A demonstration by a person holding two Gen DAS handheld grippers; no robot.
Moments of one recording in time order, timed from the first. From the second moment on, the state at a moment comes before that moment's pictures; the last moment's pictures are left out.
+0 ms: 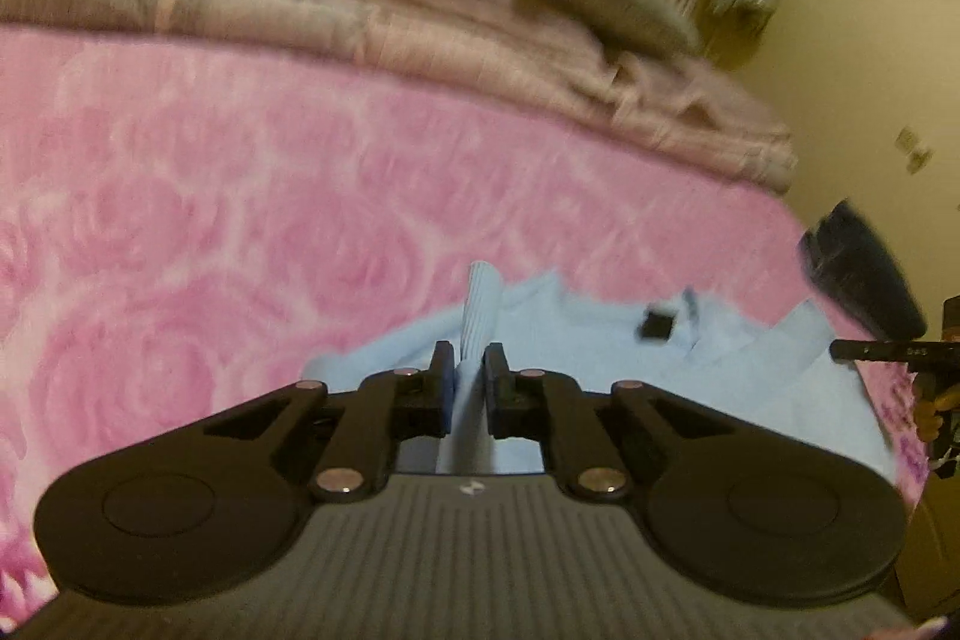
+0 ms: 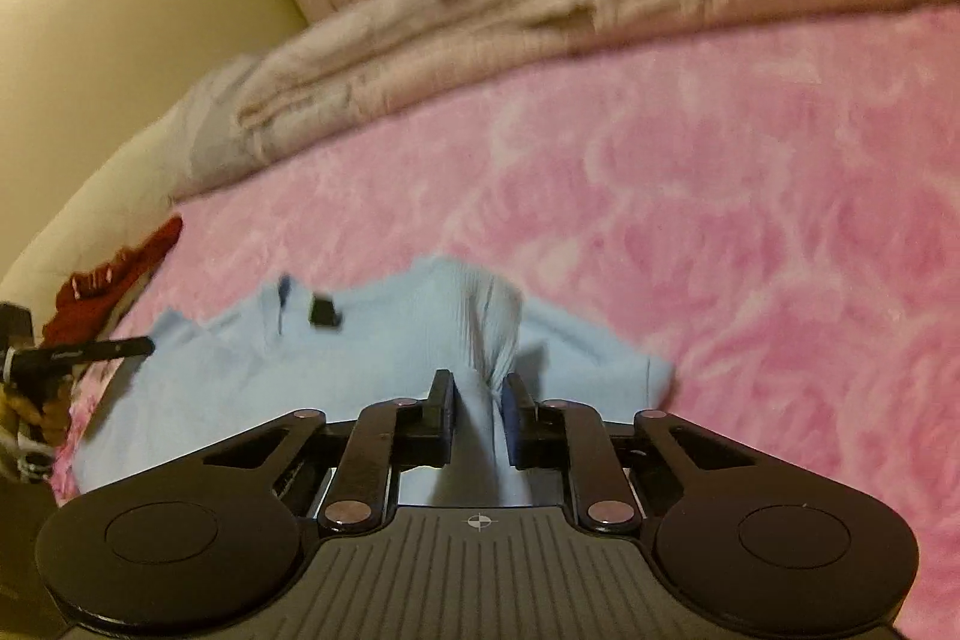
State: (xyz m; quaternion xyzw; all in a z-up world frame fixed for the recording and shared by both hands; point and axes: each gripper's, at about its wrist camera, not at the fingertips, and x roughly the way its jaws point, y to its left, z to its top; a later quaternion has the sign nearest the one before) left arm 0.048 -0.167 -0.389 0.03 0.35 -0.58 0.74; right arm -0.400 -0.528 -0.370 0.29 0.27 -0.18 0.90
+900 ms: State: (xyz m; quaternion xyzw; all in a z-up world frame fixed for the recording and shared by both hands) left arm 0.067 -0.251 -0.435 0.11 0.36 -0.49 0.79; right arm -0.325 -0.570 -0.413 0.25 0.32 -0.29 0.87
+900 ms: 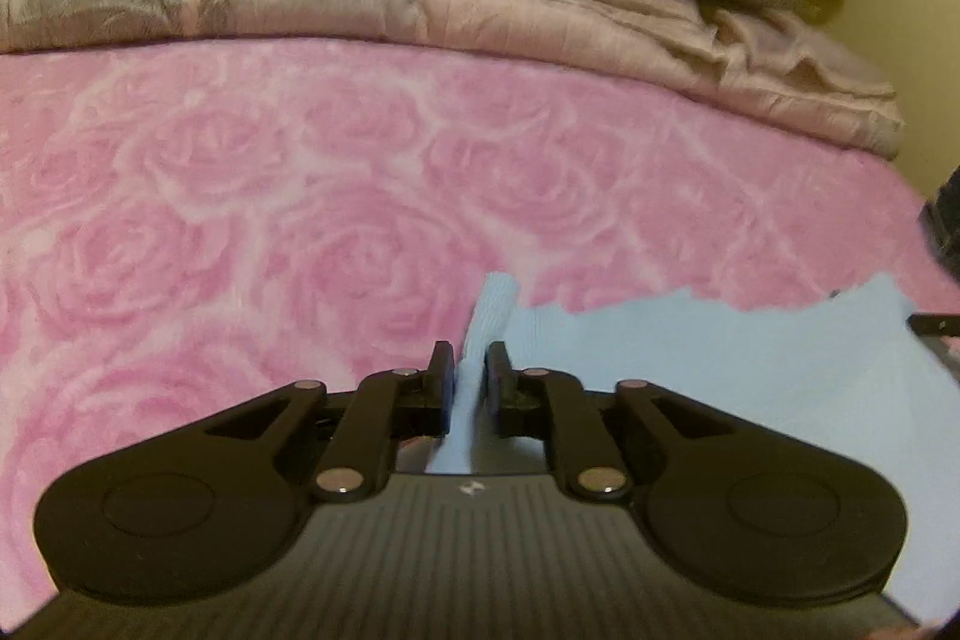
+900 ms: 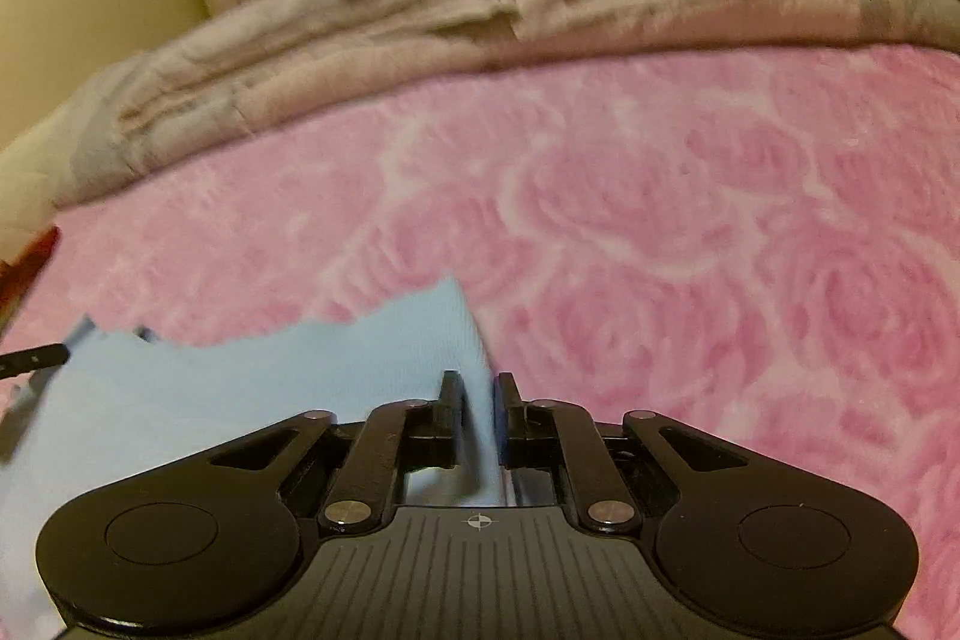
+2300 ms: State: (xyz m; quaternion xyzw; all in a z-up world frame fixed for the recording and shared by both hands) left arm -0.094 -0.206 -0.424 0.21 0.32 -0.51 0.77; right arm -0.309 -0.384 -0.397 0.12 0.38 -0.23 0.89
